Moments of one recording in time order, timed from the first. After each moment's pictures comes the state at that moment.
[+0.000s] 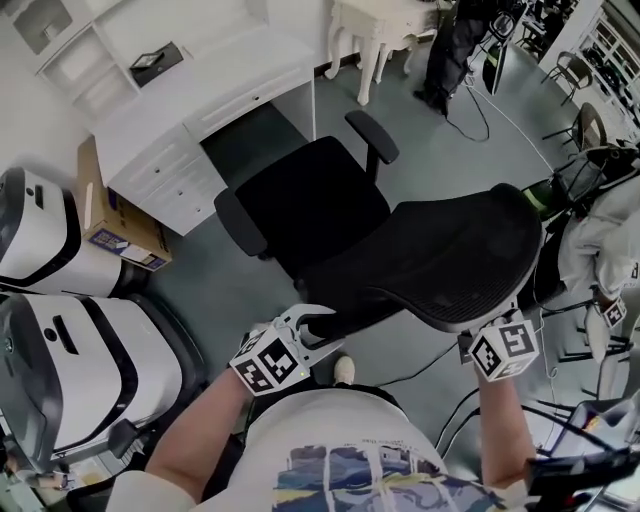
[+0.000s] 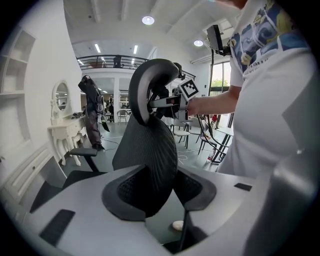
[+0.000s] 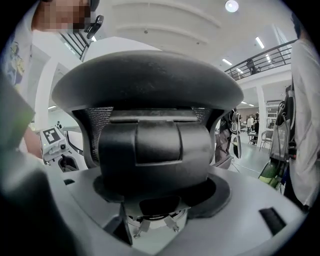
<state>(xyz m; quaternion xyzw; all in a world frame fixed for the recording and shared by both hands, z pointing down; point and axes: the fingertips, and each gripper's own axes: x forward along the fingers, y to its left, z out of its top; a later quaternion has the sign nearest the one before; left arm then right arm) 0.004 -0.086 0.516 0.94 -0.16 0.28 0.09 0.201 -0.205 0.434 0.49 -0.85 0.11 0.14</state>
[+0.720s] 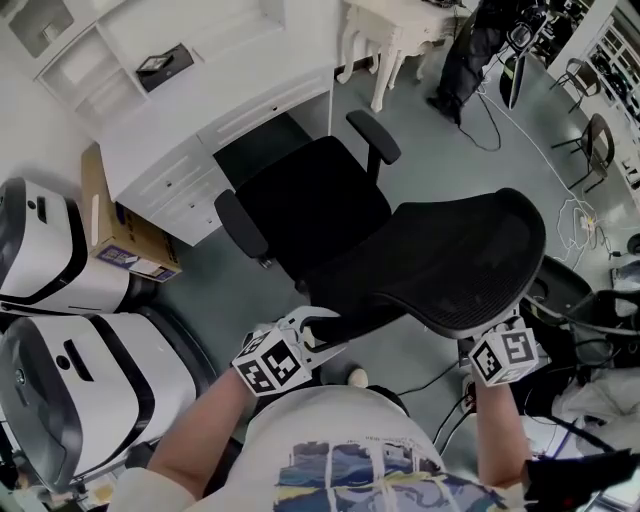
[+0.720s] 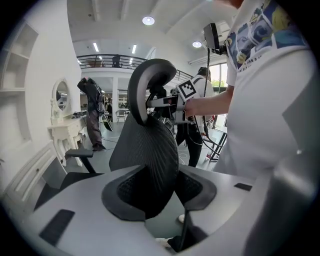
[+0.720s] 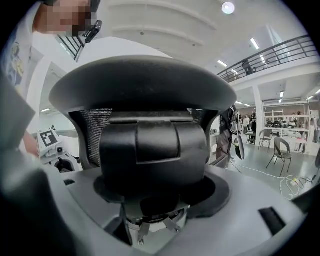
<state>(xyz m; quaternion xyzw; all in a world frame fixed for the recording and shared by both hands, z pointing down) -0.064 -0.146 0.515 0.95 -0.14 0.28 0.09 0.137 -0.268 0.433 0.51 -0.84 0.11 0.11</state>
